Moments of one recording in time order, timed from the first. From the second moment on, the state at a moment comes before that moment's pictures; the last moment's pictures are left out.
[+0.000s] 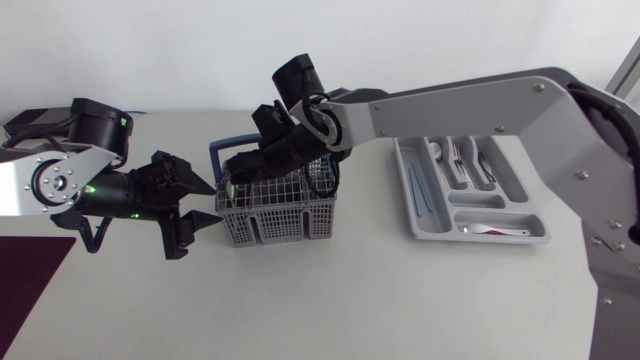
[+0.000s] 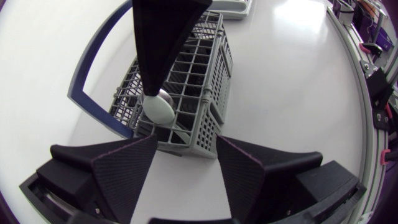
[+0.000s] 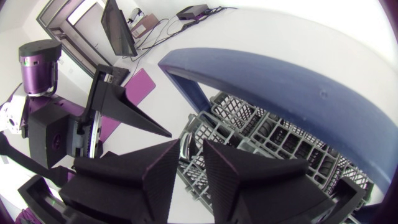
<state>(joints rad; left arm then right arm) -0.13 1.40 0.81 -0.33 0.44 1.06 0.69 2.13 1.66 -0.27 -0.54 0.20</state>
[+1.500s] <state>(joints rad) -0.13 1.40 0.80 -0.33 0.46 1.06 0.72 2.14 1.61 -0.20 -0.51 0.19</state>
